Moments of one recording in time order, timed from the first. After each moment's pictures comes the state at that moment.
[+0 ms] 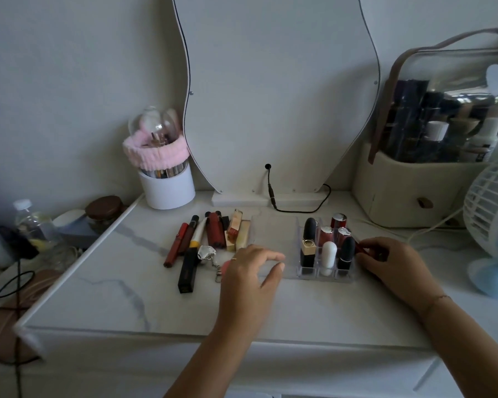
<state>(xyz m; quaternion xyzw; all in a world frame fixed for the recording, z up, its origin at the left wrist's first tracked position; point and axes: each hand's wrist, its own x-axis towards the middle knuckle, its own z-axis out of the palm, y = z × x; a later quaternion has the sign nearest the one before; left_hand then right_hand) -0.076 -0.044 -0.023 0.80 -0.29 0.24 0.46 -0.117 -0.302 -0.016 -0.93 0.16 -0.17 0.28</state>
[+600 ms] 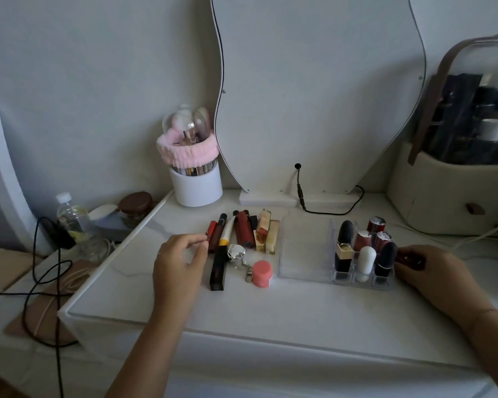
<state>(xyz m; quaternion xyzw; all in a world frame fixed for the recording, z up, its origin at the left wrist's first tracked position) -0.014 0.074 -0.027 0.84 -0.08 0.29 0.46 -0.110 -0.298 -0.020 -0.94 0.17 -0.18 0.25</state>
